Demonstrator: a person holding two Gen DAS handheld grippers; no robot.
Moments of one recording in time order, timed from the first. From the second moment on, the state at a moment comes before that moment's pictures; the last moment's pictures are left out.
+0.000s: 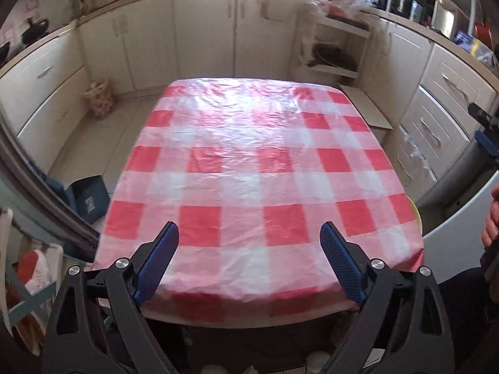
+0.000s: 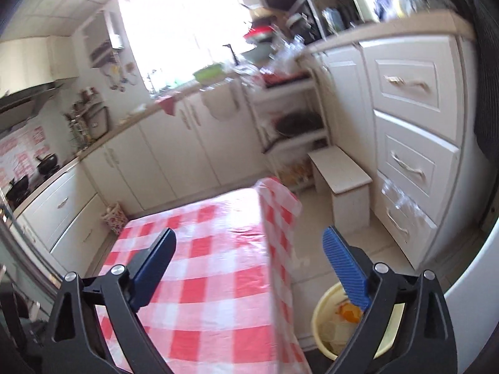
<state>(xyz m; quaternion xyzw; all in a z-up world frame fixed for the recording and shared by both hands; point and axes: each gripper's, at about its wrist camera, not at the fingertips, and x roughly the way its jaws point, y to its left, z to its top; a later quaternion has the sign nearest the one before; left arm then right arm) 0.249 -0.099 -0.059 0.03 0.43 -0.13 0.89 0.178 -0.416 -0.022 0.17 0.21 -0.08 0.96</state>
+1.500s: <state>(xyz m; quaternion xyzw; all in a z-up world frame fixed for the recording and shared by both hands) 0.184 -0.046 -0.040 0.03 0.29 -0.04 0.95 0.148 -0.305 -0.027 0.08 0.17 -0.06 0.98</state>
